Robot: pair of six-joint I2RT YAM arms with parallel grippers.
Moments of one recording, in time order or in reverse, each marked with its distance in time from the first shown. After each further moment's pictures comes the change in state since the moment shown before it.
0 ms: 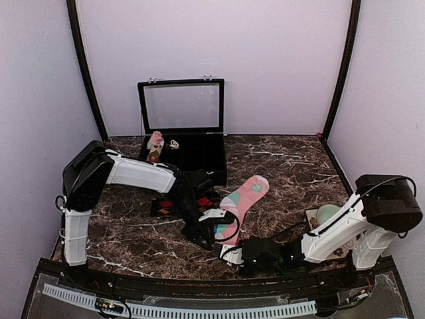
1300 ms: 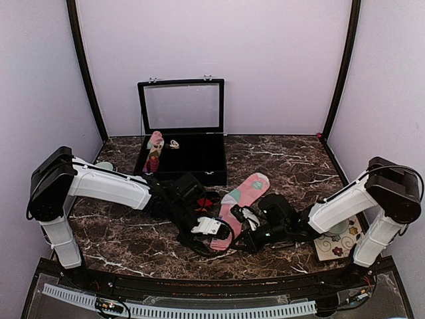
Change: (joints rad) left arm -0.112 -0.292 -0.319 0.410 -0.278 0.124; right arm -0.419 -0.061 0.012 -0.094 -0.768 0.704
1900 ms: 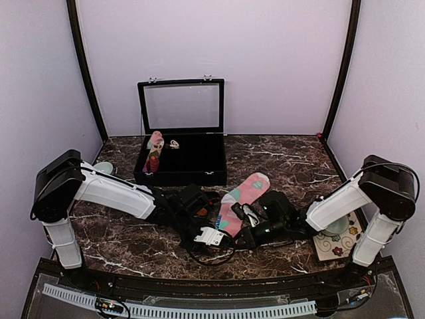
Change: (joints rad) left arm -0.055 0.038 -0.052 0.109 -0.120 0.034; right arm -0.046 0.046 0.014 0.050 -0.105 0.113
